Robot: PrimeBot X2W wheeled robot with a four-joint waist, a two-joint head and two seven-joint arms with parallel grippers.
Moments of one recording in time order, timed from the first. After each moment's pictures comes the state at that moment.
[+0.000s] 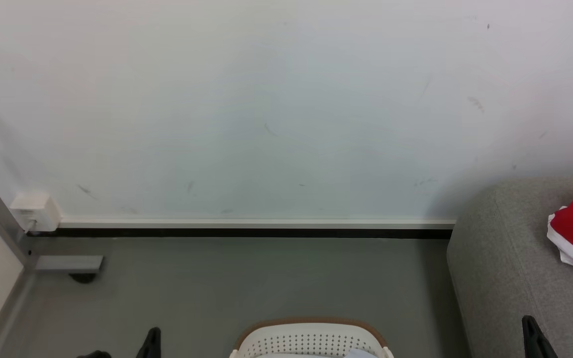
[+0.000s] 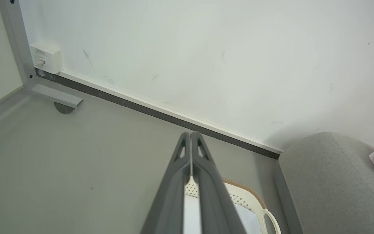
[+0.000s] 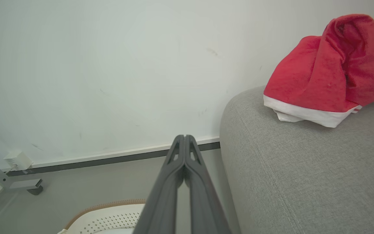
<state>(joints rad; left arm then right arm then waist) -0.02 0.06 -0.03 0.45 -0.41 -0.07 -0.19 0.04 -0.10 -0.03 0.32 0.38 0.13 -0.19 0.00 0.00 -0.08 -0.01</state>
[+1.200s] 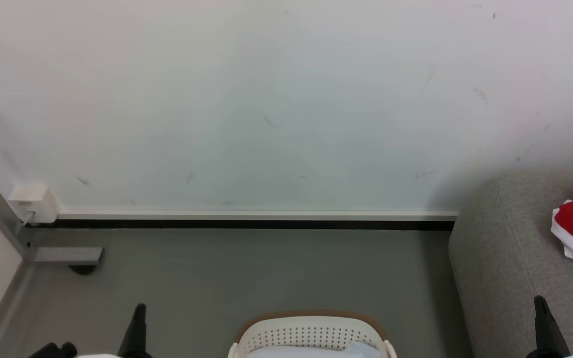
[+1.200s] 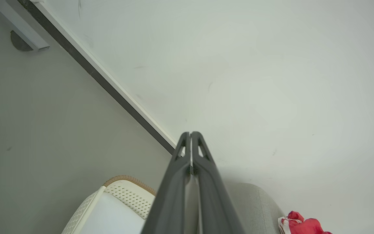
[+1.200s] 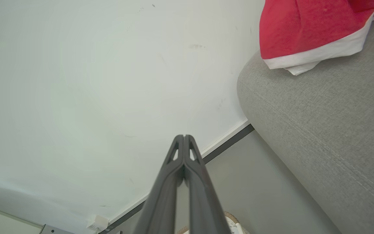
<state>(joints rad) -0.06 0.05 0.03 0.36 -0.94 -0.10 -0.06 -0.02 -0.08 -0.07 0.29 0.92 0.13 -0.06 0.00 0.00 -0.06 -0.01</state>
